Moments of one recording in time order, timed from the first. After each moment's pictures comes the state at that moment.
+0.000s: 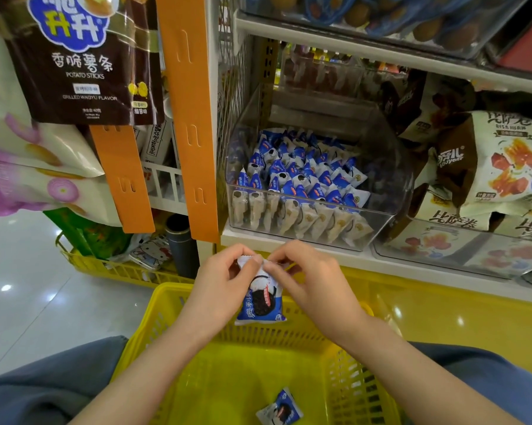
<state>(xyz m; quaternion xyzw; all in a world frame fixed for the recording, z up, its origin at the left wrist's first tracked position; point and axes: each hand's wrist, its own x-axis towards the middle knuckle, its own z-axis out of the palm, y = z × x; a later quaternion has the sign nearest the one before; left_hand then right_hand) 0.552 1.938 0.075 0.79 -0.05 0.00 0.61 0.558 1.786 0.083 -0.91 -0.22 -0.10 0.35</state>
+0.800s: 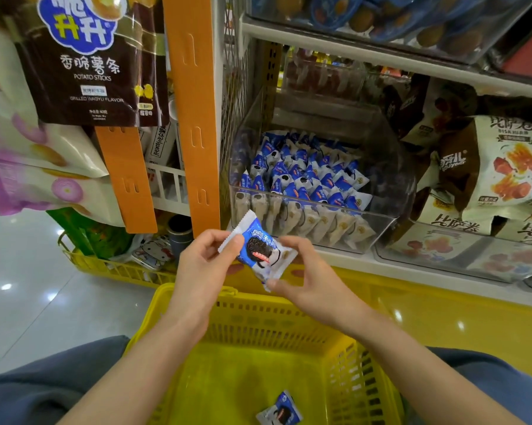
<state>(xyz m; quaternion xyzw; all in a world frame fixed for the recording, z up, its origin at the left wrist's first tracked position) 0.559 1.946 0.079 0.67 0.08 0.04 0.74 0.567 1.785 0.078 -0.89 -0.09 0.09 0.44</state>
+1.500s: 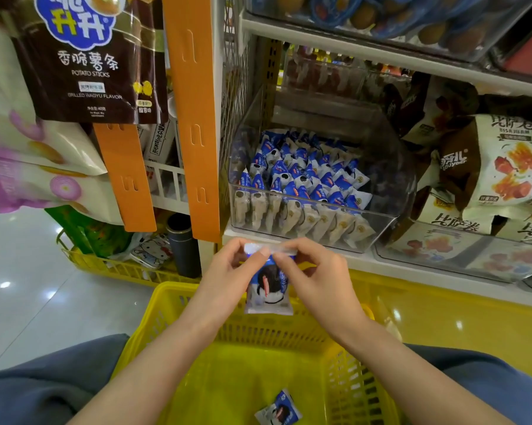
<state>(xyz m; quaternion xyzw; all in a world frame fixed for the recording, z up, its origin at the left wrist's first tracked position) 0.557 1.933 0.073 0.71 0.02 -0.06 0.70 0.561 1.789 0.079 -0.87 -0.13 -0.11 0.47</state>
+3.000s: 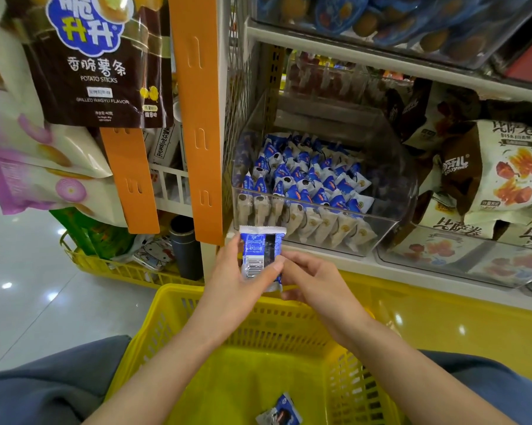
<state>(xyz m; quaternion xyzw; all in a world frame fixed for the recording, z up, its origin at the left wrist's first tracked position) 0.557 1.930 0.067 0.79 -0.01 0.02 0.61 0.560 1.795 0.083 -0.72 0.03 0.14 0.68</state>
